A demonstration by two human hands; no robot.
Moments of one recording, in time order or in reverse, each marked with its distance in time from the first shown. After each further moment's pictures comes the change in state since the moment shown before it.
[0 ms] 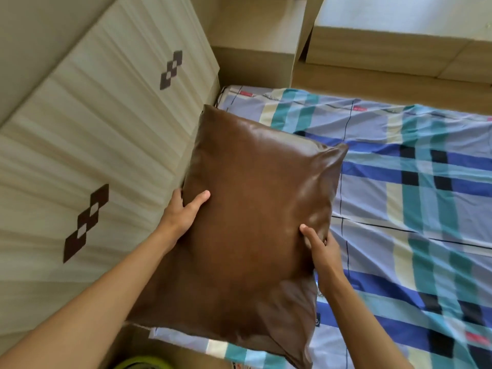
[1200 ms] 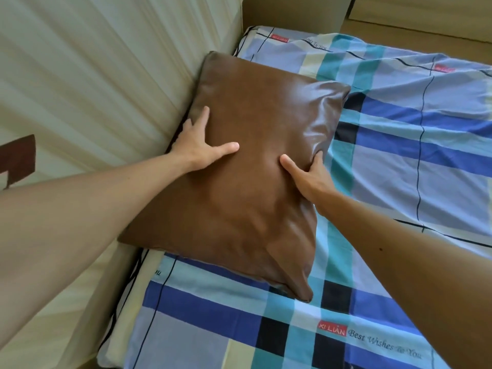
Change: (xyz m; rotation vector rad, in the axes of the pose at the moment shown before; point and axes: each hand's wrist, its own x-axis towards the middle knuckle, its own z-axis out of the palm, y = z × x) left_hand 0.273 -0.070 0.036 0.530 0.015 0.295; right_hand 0.251 0.032 0.185 -0.577 -0.125 -0.259
